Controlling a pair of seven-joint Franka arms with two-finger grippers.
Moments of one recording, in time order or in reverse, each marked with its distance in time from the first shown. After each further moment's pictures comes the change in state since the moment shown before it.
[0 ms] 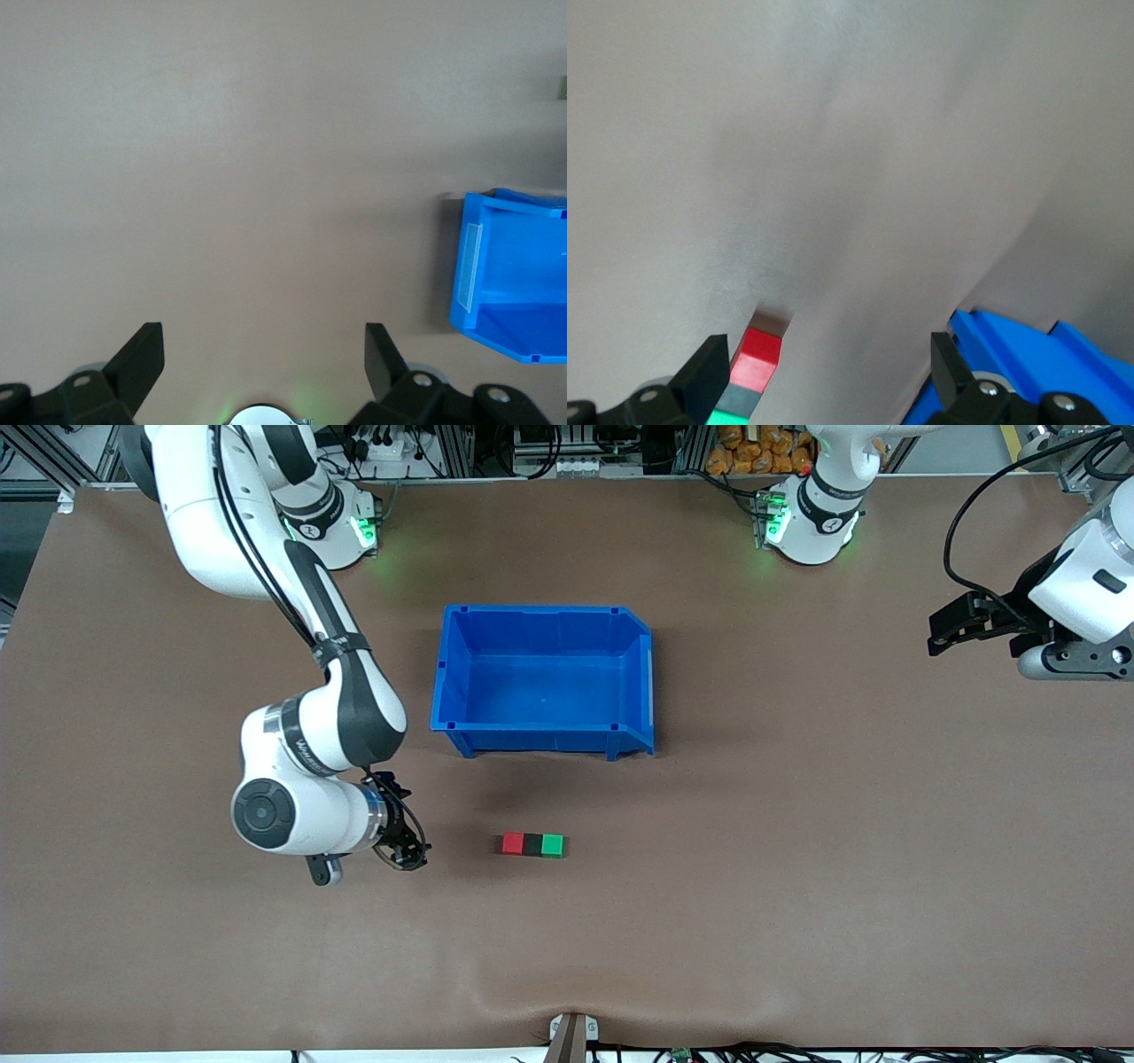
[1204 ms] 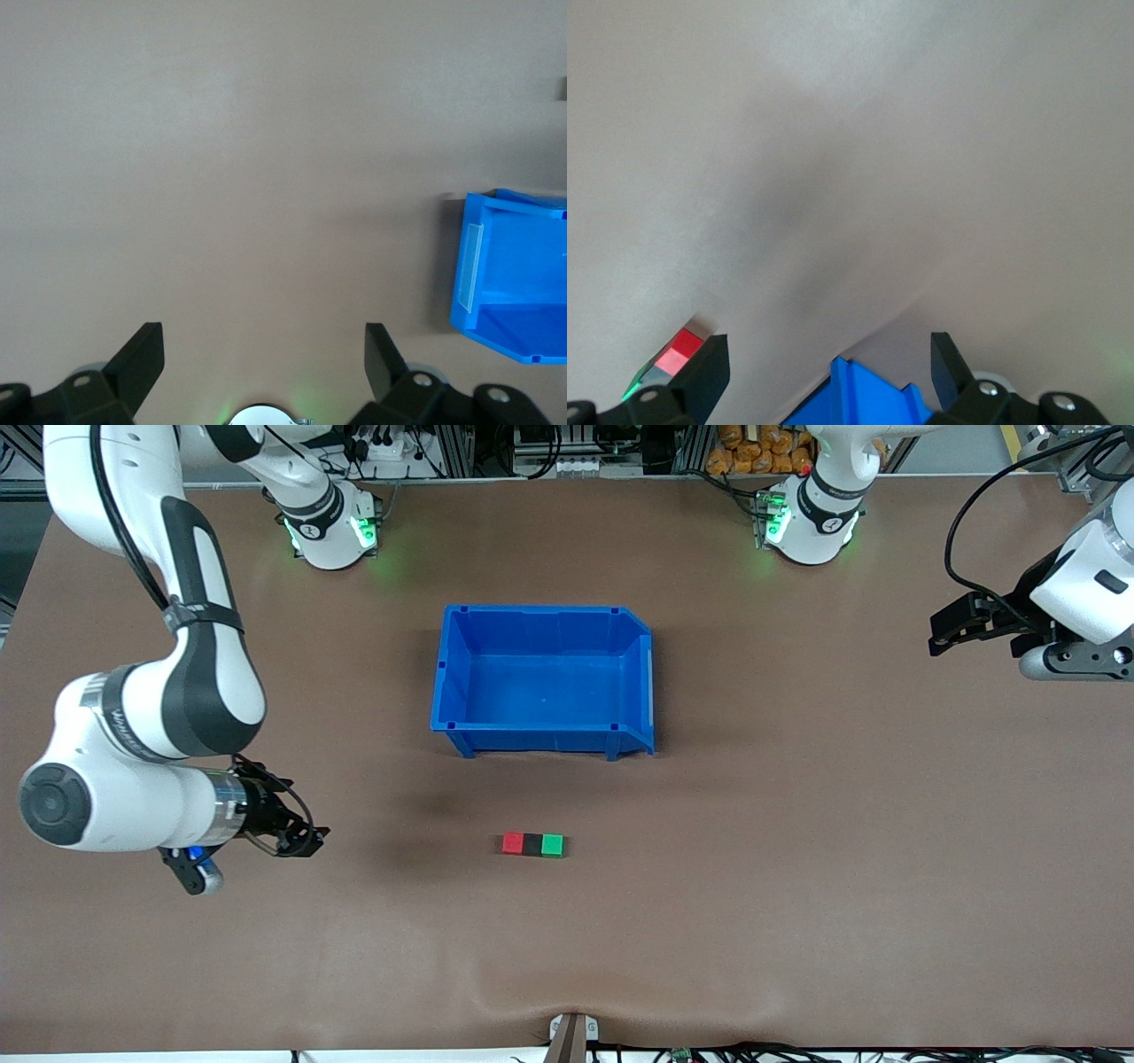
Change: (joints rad) left arm 0.003 0.000 0.001 -0.001 0.000 0.000 0.000; right arm -0.174 -0.137 -0.003 0.000 -0.053 -0.203 -0.443
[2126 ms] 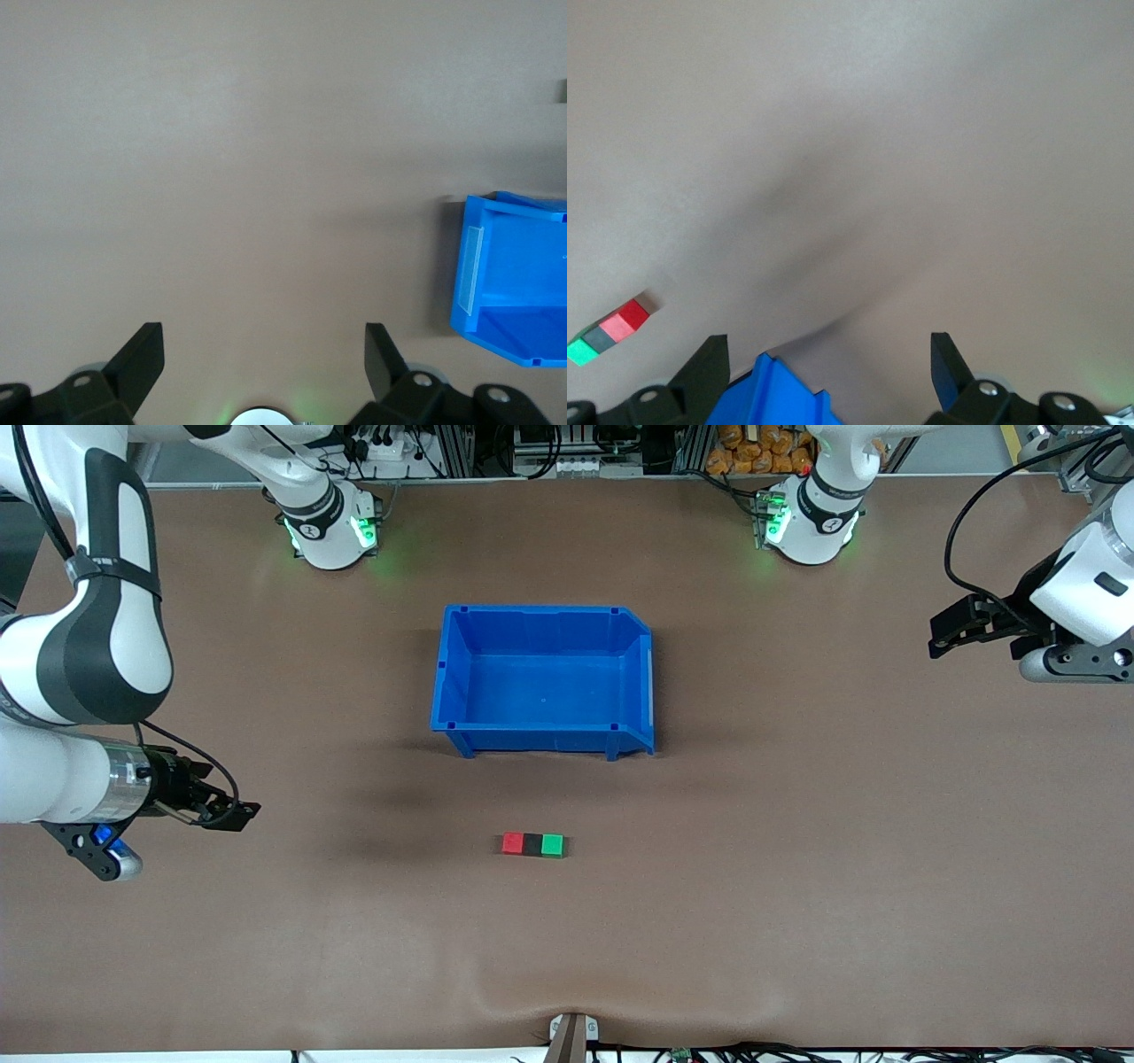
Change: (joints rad) left arm 0.000 0.003 0.000 -0.003 0.000 0.009 0.000; right arm -0.078 -0.090 0.000 0.000 -0.068 -0.090 -0.288
